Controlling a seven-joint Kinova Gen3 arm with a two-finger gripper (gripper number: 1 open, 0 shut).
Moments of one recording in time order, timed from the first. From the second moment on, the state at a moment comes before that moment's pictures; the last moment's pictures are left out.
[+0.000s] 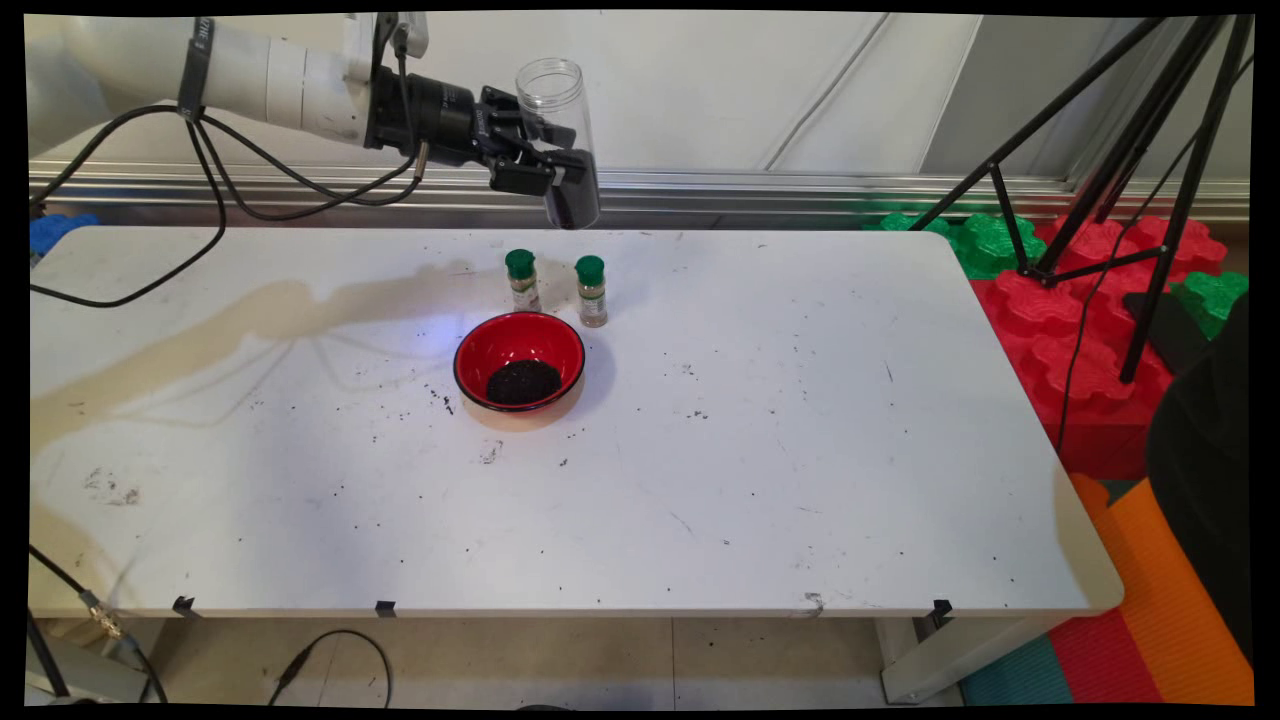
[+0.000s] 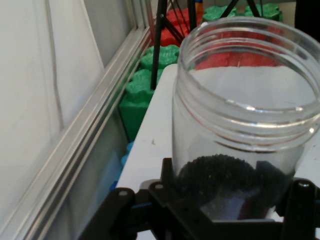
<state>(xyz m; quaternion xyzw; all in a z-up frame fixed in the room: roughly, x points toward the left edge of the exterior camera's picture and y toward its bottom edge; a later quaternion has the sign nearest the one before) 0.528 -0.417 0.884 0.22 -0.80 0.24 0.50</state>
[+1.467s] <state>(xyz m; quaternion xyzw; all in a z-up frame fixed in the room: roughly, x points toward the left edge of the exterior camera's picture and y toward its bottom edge) 0.546 -0.398 0.856 -0.02 -0.83 0.39 0.39</state>
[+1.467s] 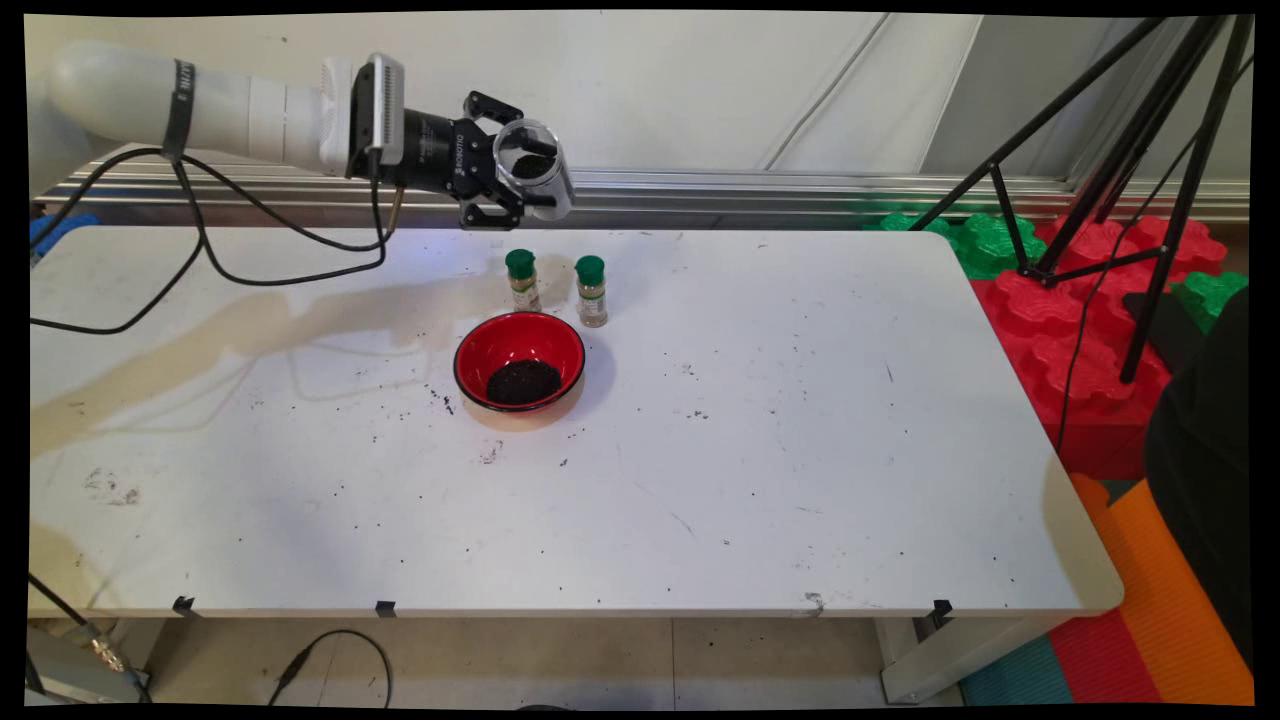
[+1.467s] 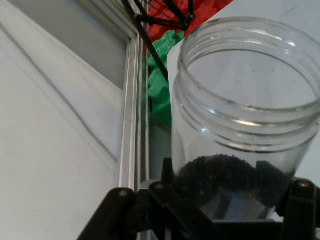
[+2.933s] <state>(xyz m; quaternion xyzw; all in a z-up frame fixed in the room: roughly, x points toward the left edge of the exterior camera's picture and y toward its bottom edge) 0.554 -0.380 0.824 -0.20 -0.83 0.45 0.27</state>
